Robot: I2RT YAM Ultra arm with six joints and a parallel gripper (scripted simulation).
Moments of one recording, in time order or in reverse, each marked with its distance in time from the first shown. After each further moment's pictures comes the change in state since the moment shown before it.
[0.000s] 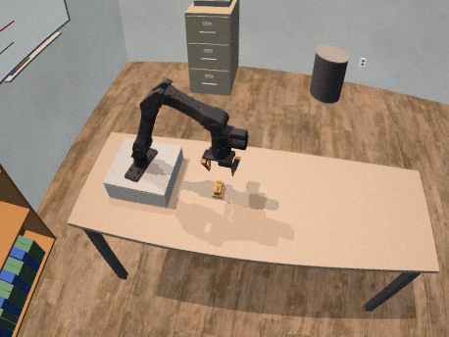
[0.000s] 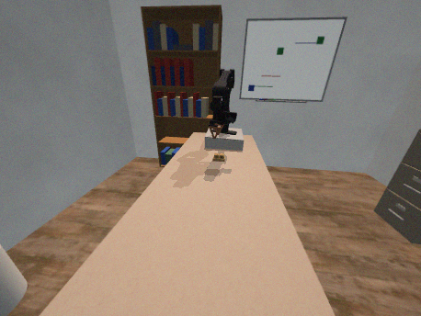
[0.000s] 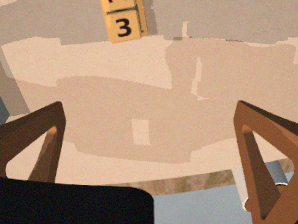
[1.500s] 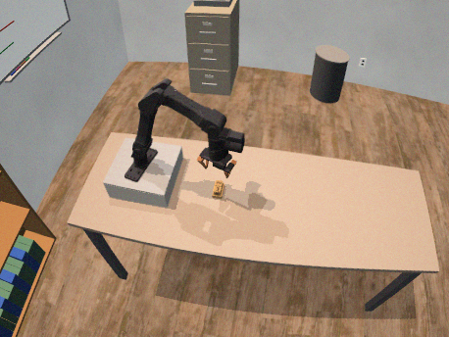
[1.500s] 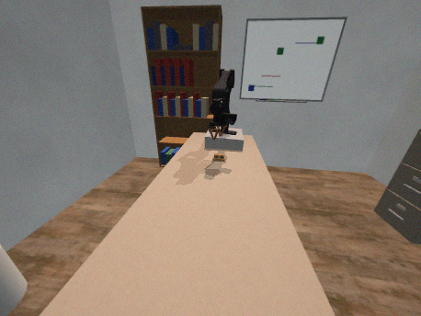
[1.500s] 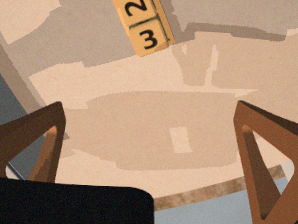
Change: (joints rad) arm -0.006 -0.024 -0.078 0.014 -0.037 0.213
